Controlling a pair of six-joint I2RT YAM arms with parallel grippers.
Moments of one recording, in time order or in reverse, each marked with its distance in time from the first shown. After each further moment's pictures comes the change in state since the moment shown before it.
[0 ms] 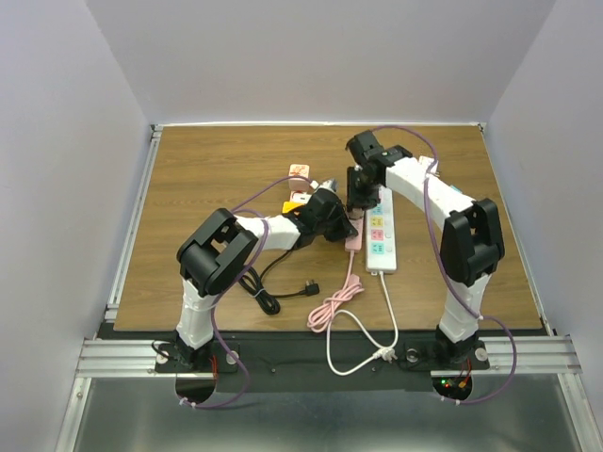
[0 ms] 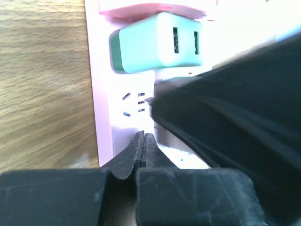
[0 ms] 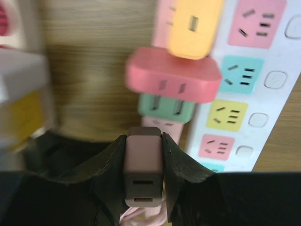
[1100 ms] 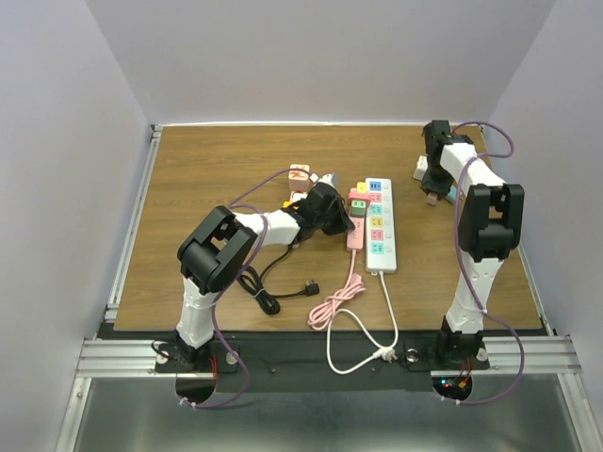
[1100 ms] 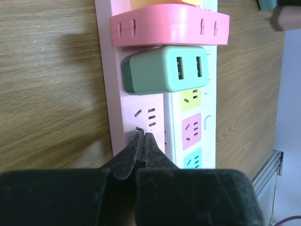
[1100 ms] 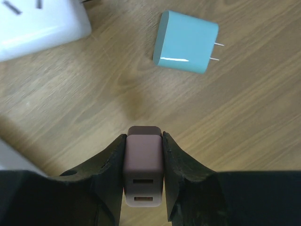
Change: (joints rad) left arm 0.024 0.012 0.055 -0.038 -0.005 0.072; right arm -0.460 0.119 0.144 -0.052 0.383 0.019
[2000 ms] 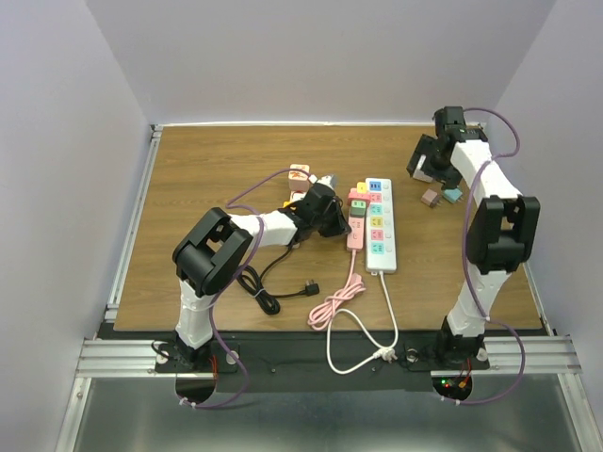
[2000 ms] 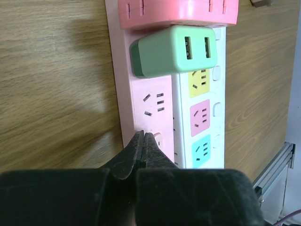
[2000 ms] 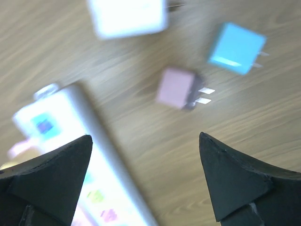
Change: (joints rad) left arm 0.000 -0.041 -0.027 -0.043 0.009 0.046; right arm -0.012 -0.042 0.023 0.040 -0.189 -0.056
